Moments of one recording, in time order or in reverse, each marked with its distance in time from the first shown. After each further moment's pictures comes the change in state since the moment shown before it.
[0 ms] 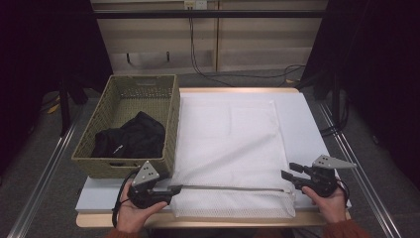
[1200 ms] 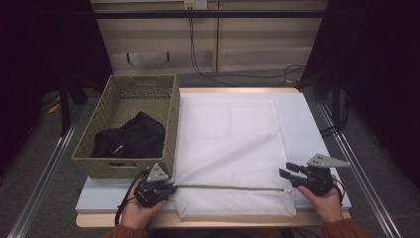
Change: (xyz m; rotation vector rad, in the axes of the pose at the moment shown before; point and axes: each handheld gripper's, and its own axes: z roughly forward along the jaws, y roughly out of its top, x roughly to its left) left arm 0.008 -0.013 0.026 0.246 0.044 -0.008; right arm 0.008 0.005 0.008 0.030 -0.049 -0.024
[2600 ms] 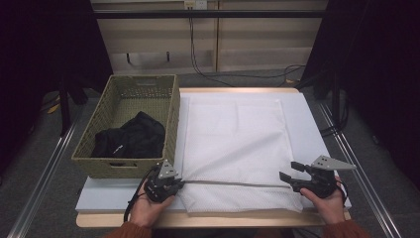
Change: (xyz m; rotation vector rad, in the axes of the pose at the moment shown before) left arm -0.006 0.014 0.015 -0.015 0.006 0.041; right arm 0.001 -0.001 -0.009 -0.039 0.025 -0.001
